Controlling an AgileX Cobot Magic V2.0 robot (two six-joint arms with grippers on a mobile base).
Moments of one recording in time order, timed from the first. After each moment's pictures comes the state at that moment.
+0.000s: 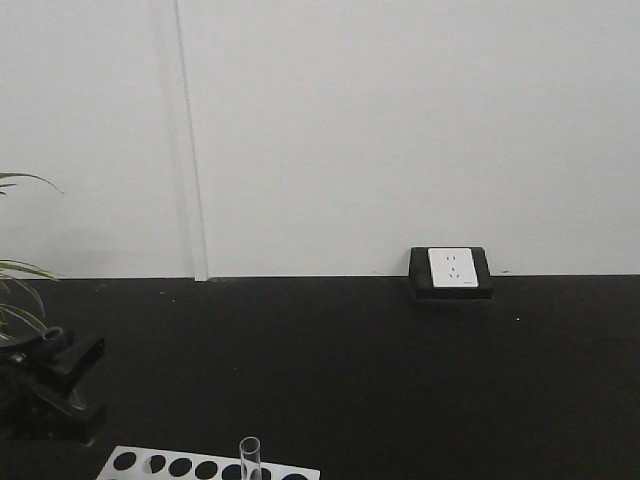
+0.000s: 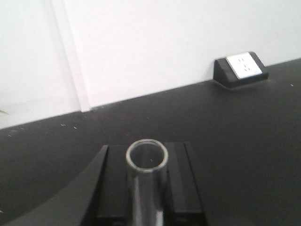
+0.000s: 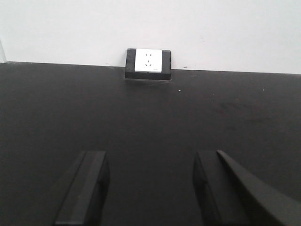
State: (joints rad) left arm -0.15 1.14 -0.60 0.33 -0.32 -0.31; right arm 0.06 0.48 -0.38 -0.16 0.24 0.11
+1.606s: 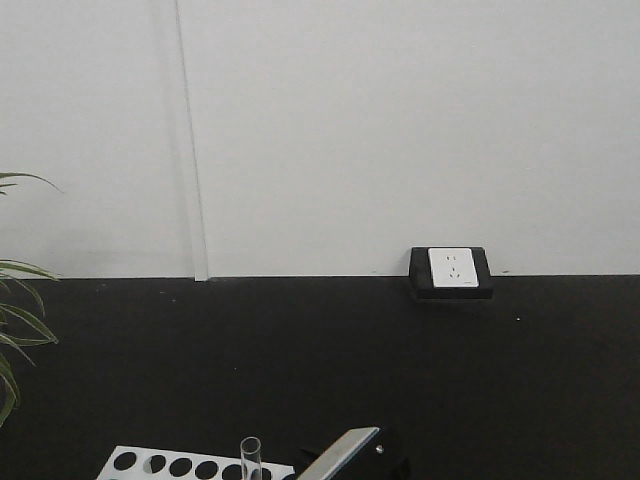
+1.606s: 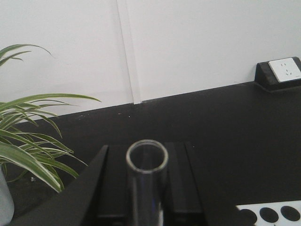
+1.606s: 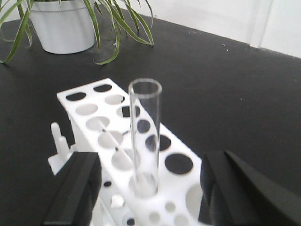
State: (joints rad) left arm -0.15 0.71 -0.61 0.32 0.18 -0.31; right arm 0.79 1.66 -0.64 -0.11 -0.68 0.08
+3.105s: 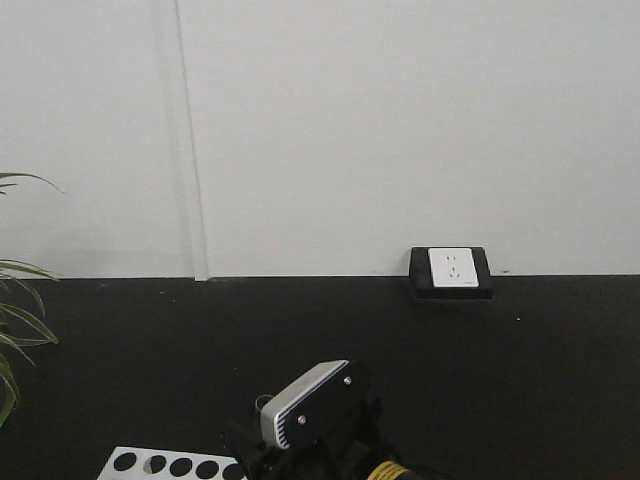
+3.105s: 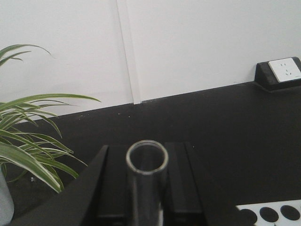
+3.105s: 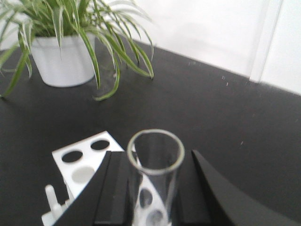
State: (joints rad) left arm -0.15 0.71 -0.61 0.32 0.18 -0.31; right arm 0.79 1.63 -0.82 -0.11 -0.54 0.08
